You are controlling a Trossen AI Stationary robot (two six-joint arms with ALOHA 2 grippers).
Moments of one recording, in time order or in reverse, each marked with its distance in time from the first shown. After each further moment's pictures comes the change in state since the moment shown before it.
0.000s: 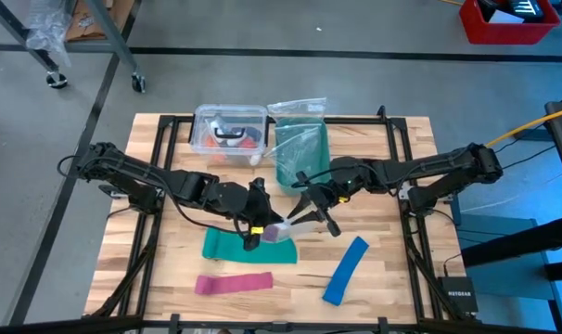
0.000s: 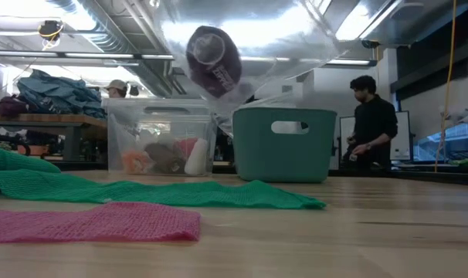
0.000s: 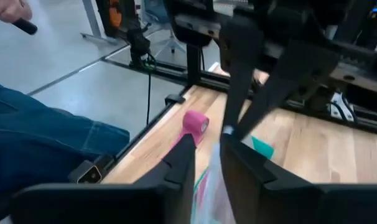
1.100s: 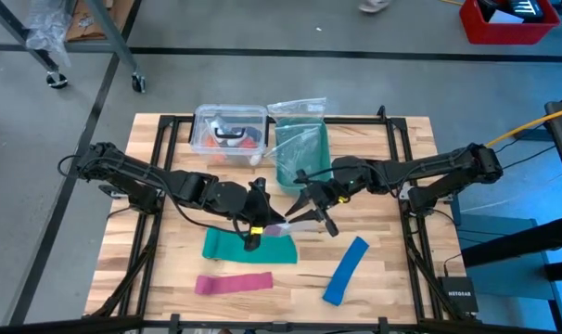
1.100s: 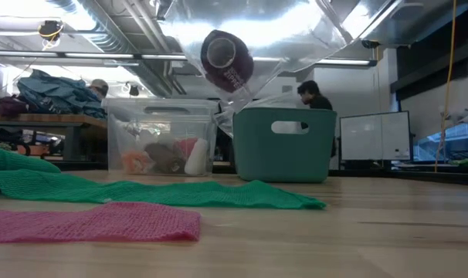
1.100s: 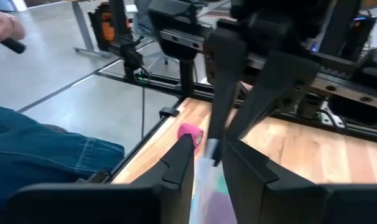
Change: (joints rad) left arm -0.005 0.000 0.000 0.048 -0.001 0.006; right arm 0.001 0.000 0.001 0.054 0.043 0.048
